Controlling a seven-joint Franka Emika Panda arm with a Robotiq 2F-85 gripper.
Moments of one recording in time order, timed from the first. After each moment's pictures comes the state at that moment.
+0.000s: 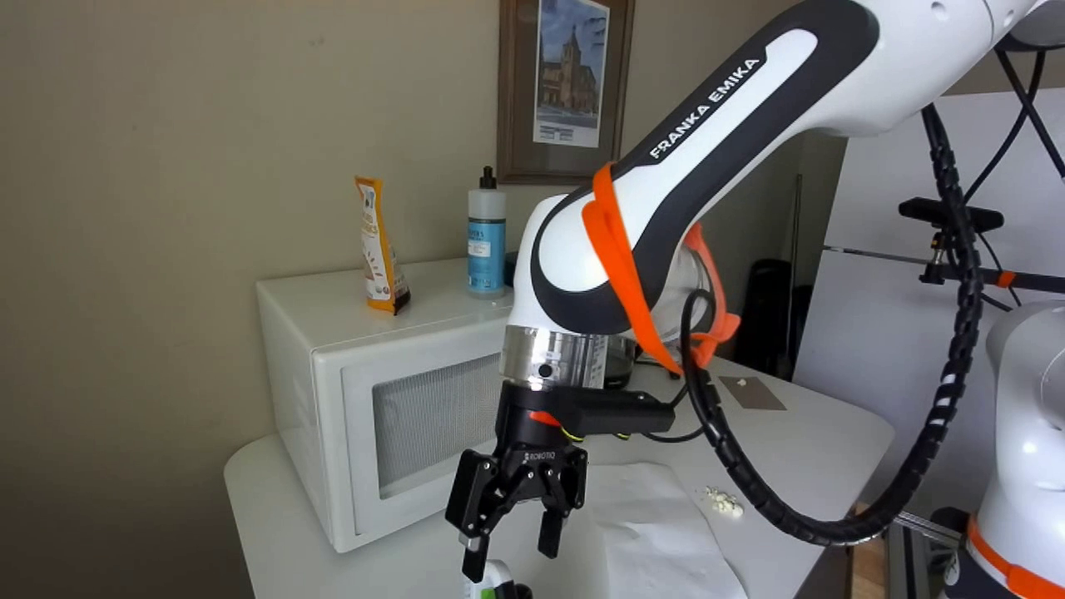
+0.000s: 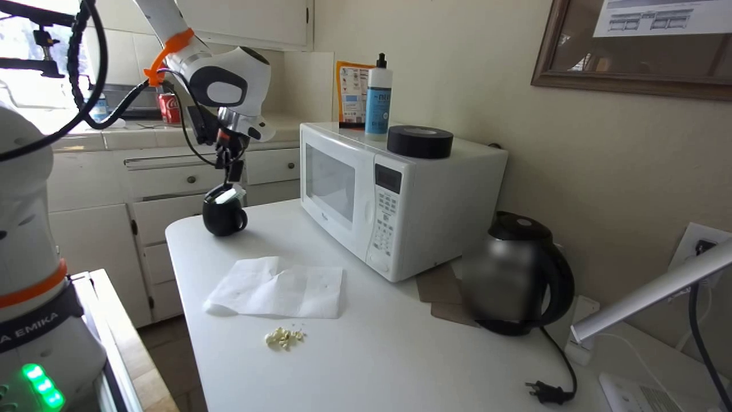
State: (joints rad) arm 0.28 0.03 0.25 -2.45 0.63 2.47 0.20
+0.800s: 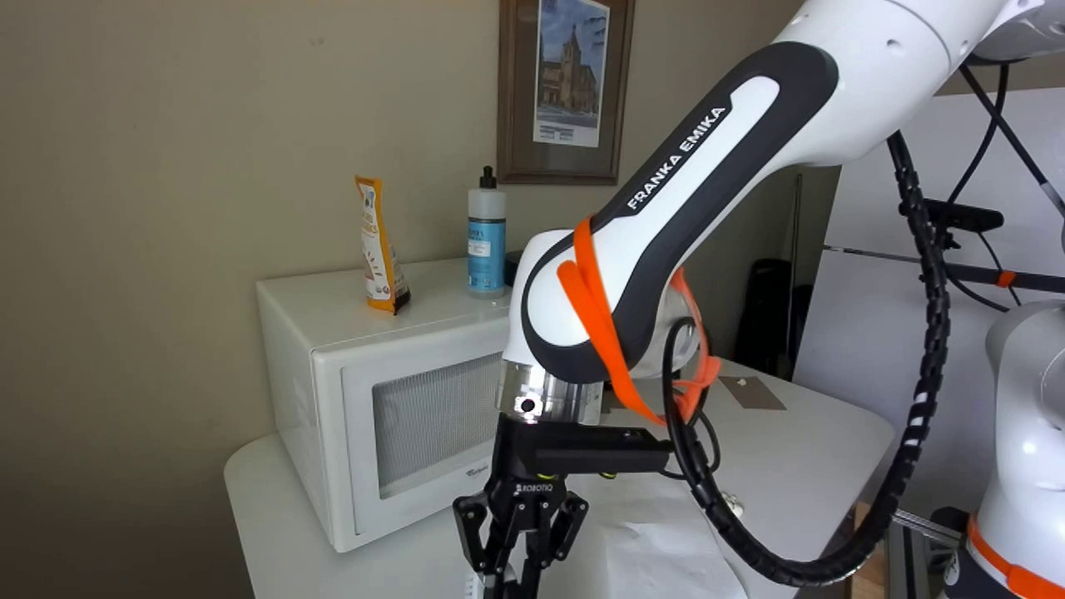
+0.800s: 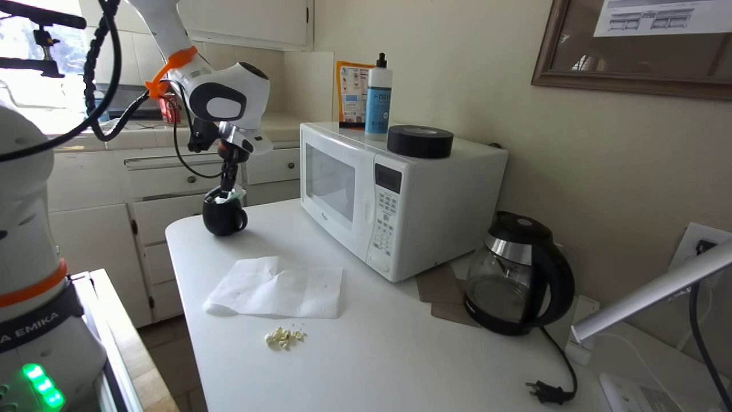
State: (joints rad) arm 0.29 0.11 0.27 -2.45 0.62 2.55 0.43
